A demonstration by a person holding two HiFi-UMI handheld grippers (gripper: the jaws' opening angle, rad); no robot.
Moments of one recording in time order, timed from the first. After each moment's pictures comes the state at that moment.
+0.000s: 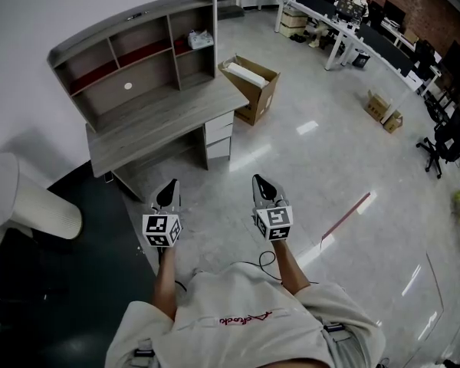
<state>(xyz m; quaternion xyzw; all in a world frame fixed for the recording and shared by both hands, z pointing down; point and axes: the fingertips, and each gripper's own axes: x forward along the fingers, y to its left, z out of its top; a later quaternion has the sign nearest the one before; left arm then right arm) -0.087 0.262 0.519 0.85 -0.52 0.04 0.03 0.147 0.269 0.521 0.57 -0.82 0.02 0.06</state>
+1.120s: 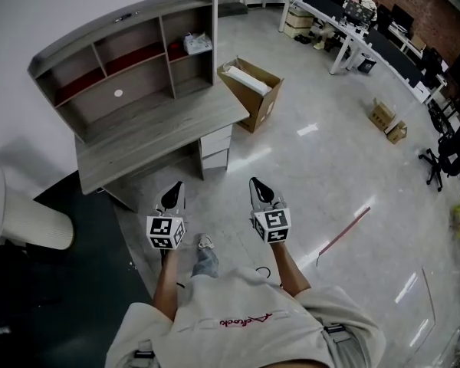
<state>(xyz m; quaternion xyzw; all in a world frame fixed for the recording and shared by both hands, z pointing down) -0.040 0.135 0.552 0.86 -0.51 0.05 0.05 0.169 0.135 0.551 0.55 -0.83 0.03 0.08</state>
